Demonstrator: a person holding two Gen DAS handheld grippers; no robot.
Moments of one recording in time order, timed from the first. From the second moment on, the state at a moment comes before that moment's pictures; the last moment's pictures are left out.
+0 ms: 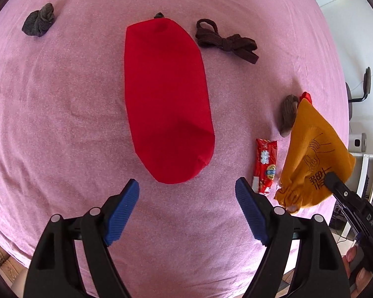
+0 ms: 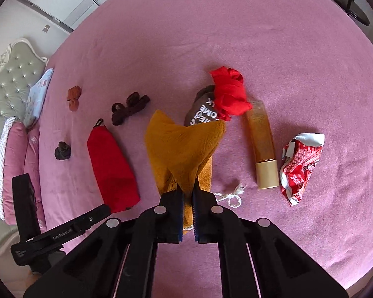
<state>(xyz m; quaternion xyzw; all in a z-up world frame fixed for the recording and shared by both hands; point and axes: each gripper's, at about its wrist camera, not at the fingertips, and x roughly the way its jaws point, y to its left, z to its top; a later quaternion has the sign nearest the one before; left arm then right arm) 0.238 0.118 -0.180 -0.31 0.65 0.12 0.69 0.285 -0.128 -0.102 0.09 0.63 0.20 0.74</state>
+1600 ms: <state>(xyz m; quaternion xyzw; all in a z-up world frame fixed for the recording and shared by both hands) 0.189 0.172 -0.171 -0.38 0.63 0.09 0.67 0.234 -0.083 -0.112 0.07 0.67 0.24 0.70</state>
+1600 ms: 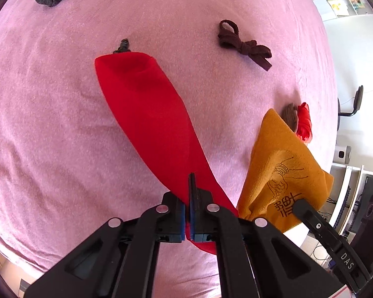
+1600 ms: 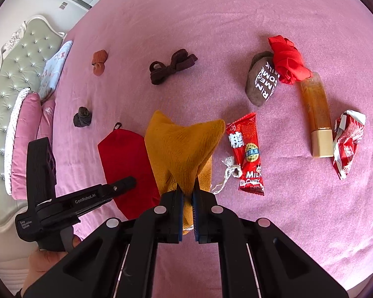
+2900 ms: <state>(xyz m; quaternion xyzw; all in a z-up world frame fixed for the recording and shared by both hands) 0.127 -0.229 -0.128 -0.11 0.71 -0.20 0.67 0.016 -0.437 -0.068 0.27 0.60 0.00 0.75</state>
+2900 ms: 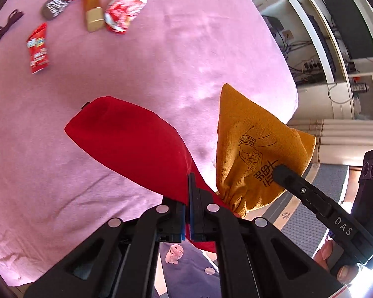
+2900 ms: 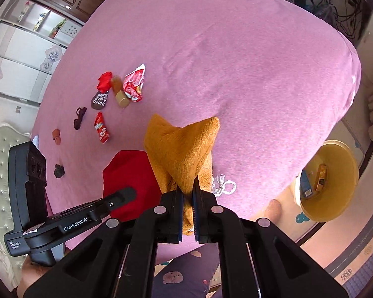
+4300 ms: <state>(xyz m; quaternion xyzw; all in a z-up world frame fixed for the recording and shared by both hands) 0.001 -0.584 -0.200 0.13 0.75 -0.35 0.54 -0.193 -0.724 -0.132 0.44 0.55 -0.24 0.67</state>
